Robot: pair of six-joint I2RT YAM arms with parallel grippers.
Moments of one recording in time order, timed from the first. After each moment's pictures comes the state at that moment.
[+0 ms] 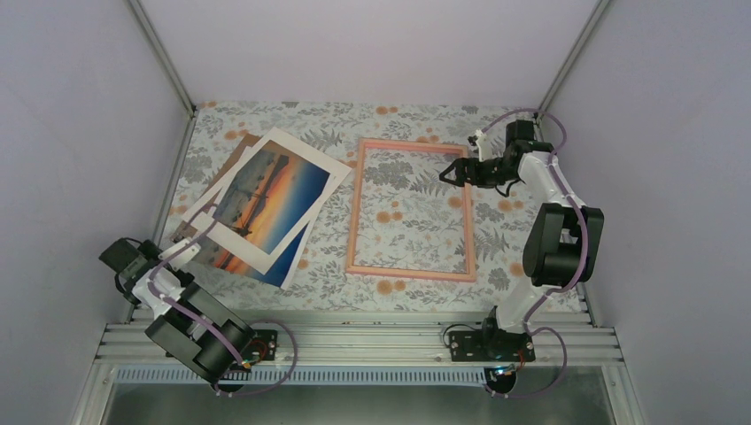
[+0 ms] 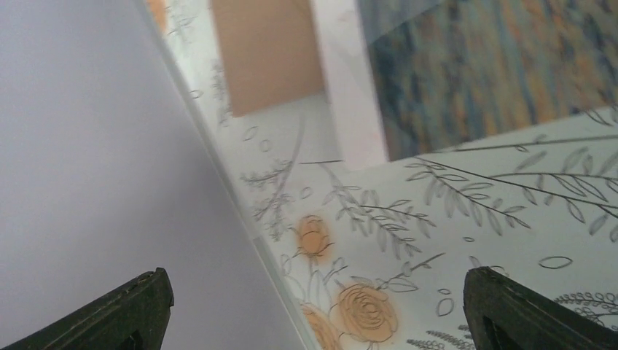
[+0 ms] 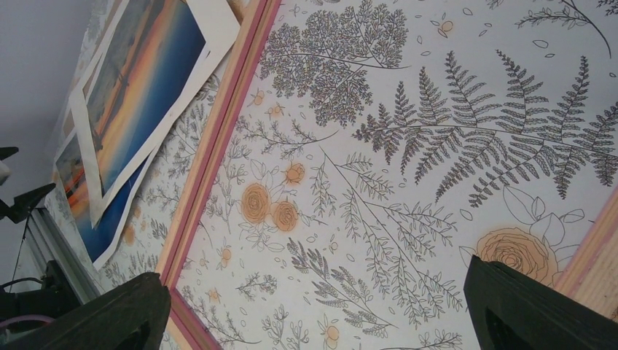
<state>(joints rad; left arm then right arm) 0.97 1.05 0.46 -0.36 0.25 1.49 -0.09 1.74 1.37 -0.86 -0.77 -0.23</state>
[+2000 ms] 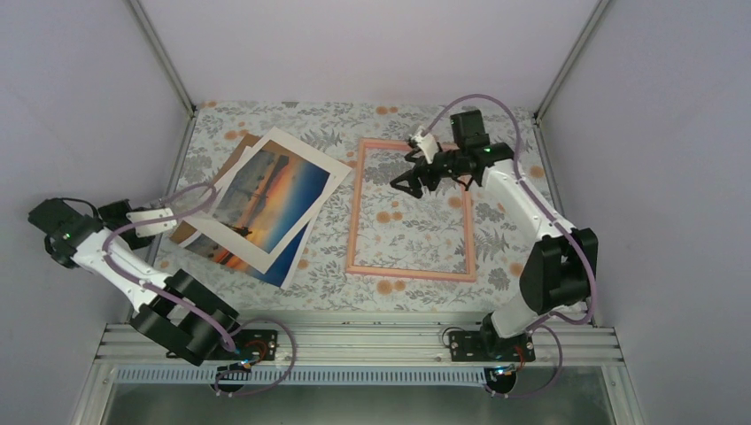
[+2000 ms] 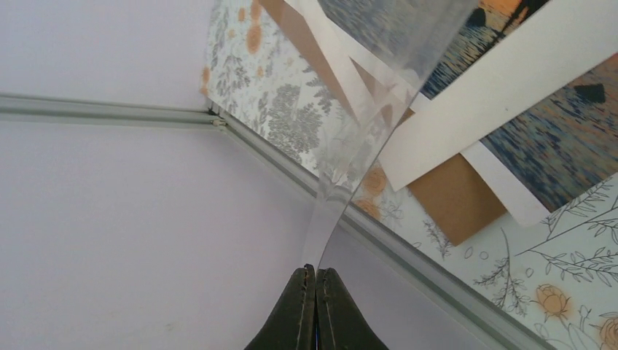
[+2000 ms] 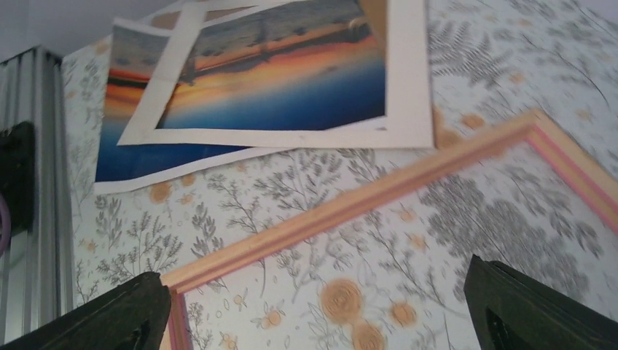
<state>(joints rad) 1.02 1.18 0.98 -0.83 0.76 2.08 0.26 1.58 1.36 -0.67 -0.74 -0.48</state>
